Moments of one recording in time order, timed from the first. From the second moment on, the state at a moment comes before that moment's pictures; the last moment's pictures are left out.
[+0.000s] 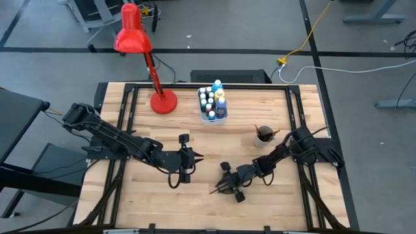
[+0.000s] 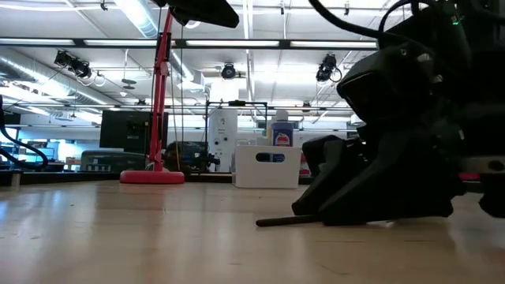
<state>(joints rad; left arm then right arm) -0.42 1.45 1.04 -0.17 -0.55 -0.07 0.39 2.14 0.65 1.00 -0.01 0.00</state>
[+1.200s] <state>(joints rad) -0.42 1.45 1.04 -0.16 -0.55 -0.04 0.40 1.53 1.02 -0.58 0.41 -0.54</state>
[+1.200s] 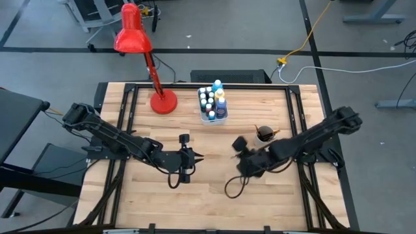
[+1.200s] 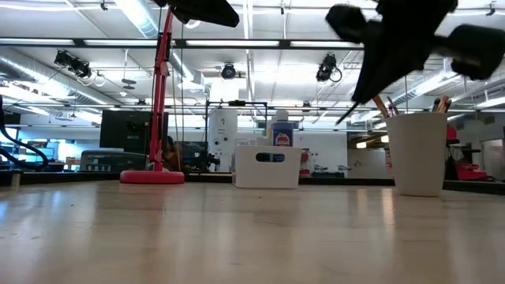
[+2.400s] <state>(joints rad) -0.42 1.45 1.04 -0.16 -0.55 0.01 0.33 1.46 1.09 -1.26 0.55 -0.34</state>
